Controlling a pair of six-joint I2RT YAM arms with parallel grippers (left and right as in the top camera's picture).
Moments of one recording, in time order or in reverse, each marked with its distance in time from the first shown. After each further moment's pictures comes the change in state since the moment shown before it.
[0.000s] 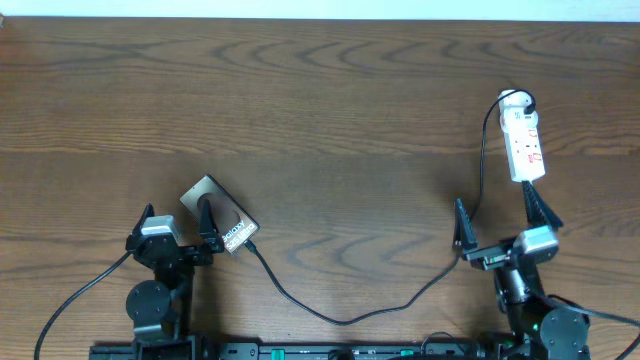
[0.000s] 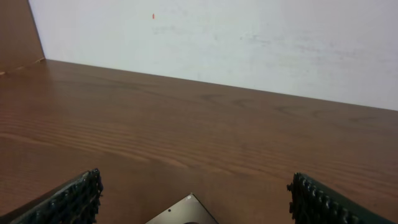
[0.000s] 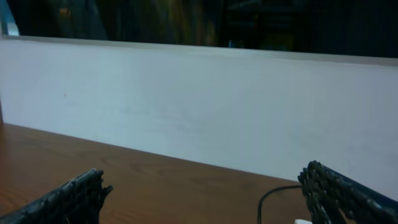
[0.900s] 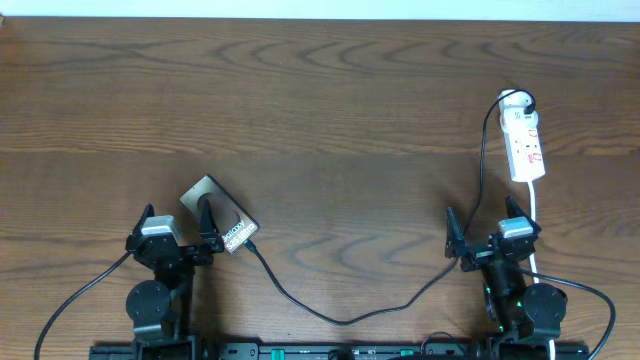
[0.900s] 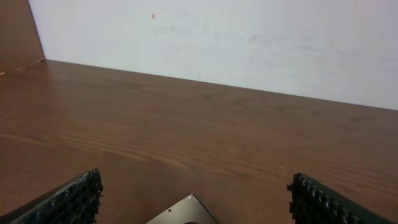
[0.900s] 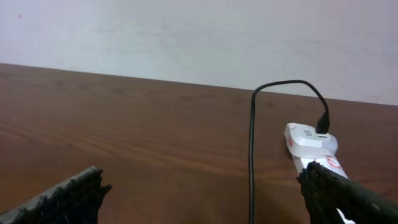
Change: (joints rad) left arm 0.000 0.000 0.000 0.000 0.000 0.002; right arm 0.000 -0.026 -0.085 -0.260 0.088 -0.043
